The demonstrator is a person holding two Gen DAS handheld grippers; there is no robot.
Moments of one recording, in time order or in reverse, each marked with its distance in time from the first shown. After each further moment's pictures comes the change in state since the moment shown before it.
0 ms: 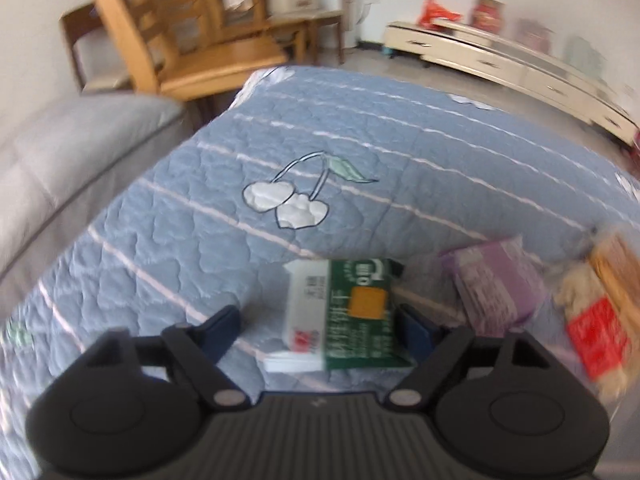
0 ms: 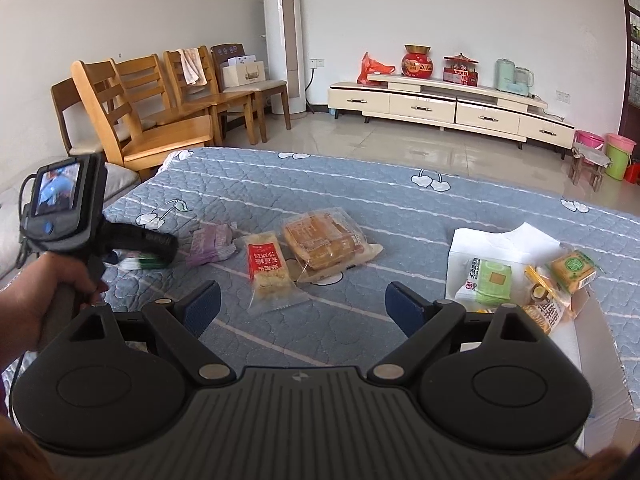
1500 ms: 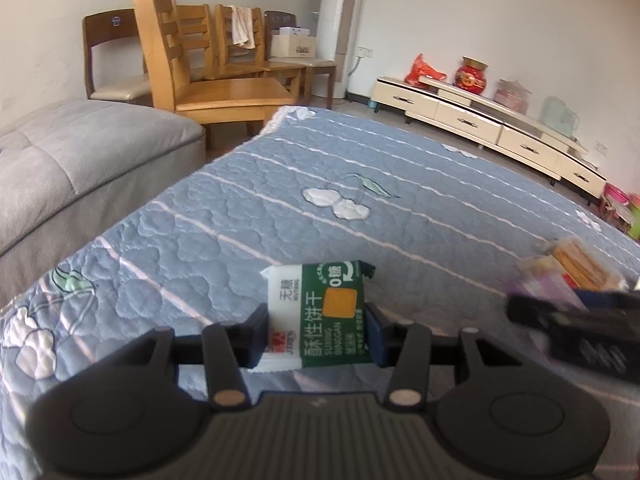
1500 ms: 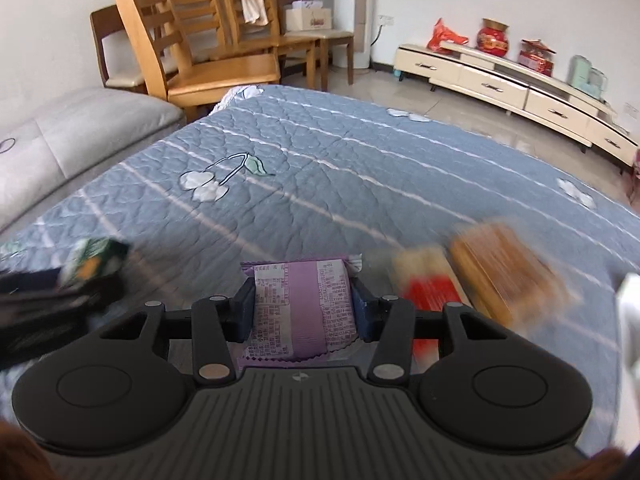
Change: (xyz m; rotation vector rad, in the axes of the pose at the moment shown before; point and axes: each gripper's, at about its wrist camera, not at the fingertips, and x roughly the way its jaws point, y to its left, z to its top) left arm -0.052 0.068 -0.054 -0.102 -0.151 -0.118; right arm 0.153 0.094 0.007 -0.154 0.150 0.111
